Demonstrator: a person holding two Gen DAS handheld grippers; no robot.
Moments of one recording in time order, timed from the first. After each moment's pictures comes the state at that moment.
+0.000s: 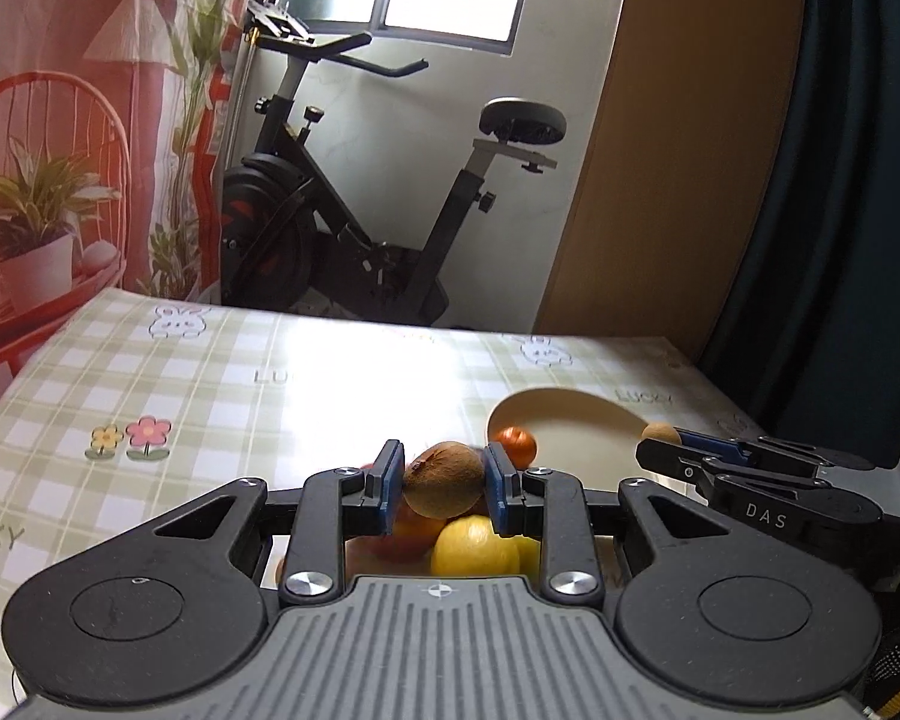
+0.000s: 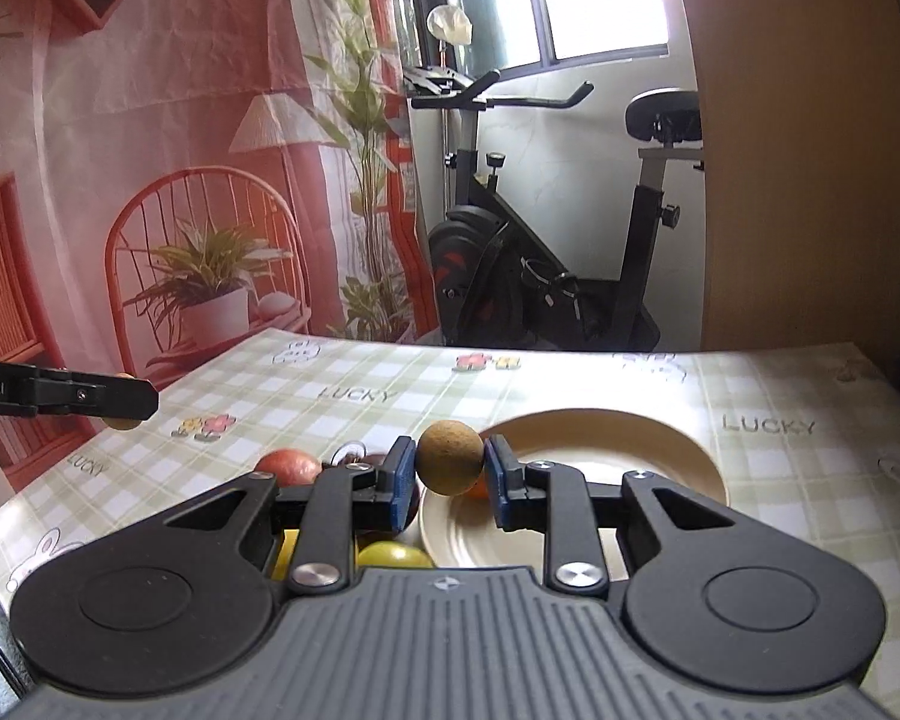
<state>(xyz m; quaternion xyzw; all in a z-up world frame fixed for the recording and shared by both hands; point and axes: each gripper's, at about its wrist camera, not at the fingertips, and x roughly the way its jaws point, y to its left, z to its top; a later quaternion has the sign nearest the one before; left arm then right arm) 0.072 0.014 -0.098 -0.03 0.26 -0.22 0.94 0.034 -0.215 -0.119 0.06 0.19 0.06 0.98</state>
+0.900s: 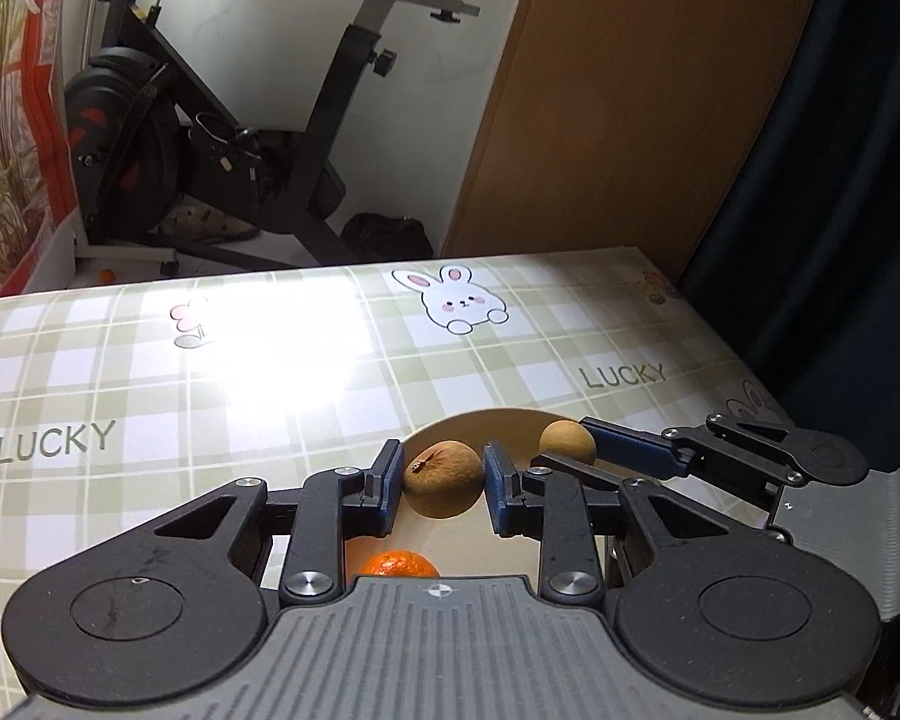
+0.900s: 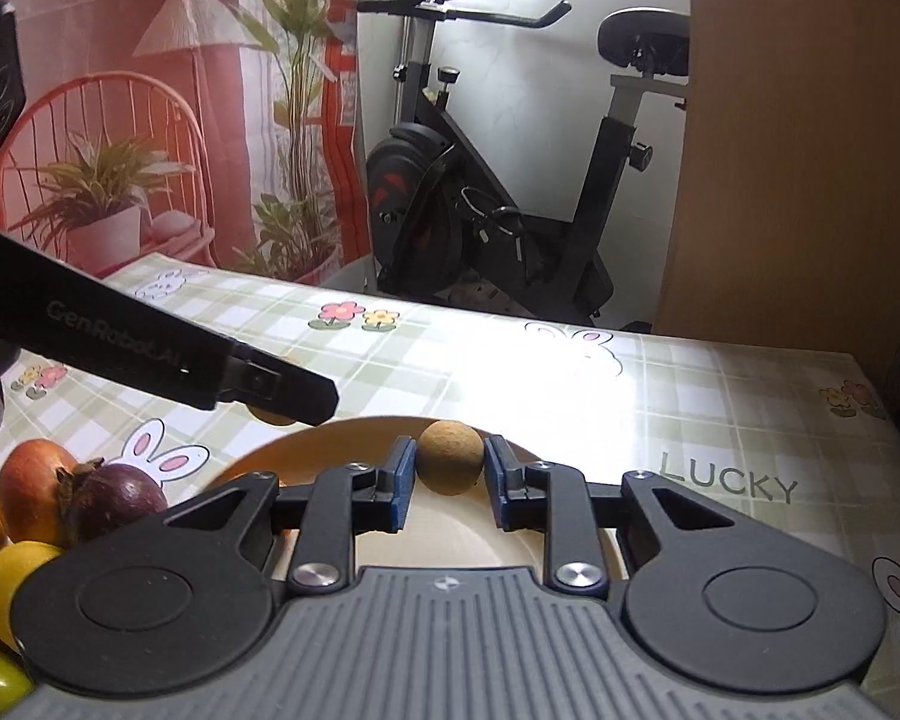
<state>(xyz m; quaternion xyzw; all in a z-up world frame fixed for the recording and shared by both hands) 0.266 -0.149 -0.166 0.02 0.40 -0.30 0.87 0.168 -0.281 -0.166 0.01 0.28 0.03 0.96</state>
